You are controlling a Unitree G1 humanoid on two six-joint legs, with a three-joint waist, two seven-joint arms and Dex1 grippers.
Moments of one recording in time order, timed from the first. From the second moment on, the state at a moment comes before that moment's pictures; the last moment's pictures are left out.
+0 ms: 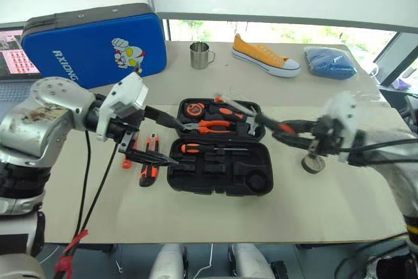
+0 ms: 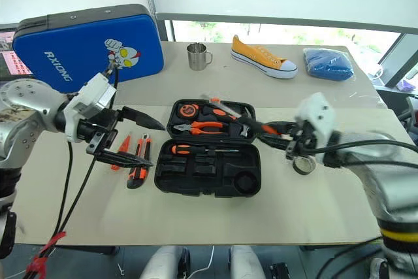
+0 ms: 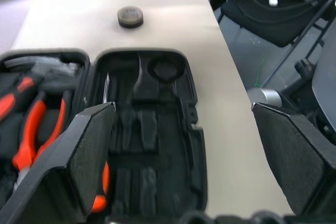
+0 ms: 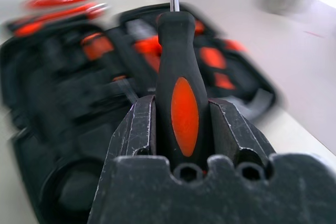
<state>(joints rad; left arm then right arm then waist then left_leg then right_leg) -0.70 0.99 -0.09 -0.21 -0.59 0.65 -1.52 -0.42 -0.89 0.02 -0.25 0.45 0.48 1.03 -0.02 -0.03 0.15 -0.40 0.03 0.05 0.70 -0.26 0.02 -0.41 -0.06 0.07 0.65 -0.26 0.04</state>
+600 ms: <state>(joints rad) -0.62 1.02 -0.02 -0.30 -0.63 0.68 -1.43 -0.56 -0.76 0.27 0.13 0.13 0.11 1.23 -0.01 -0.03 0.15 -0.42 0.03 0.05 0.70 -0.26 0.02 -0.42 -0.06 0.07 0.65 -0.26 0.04</state>
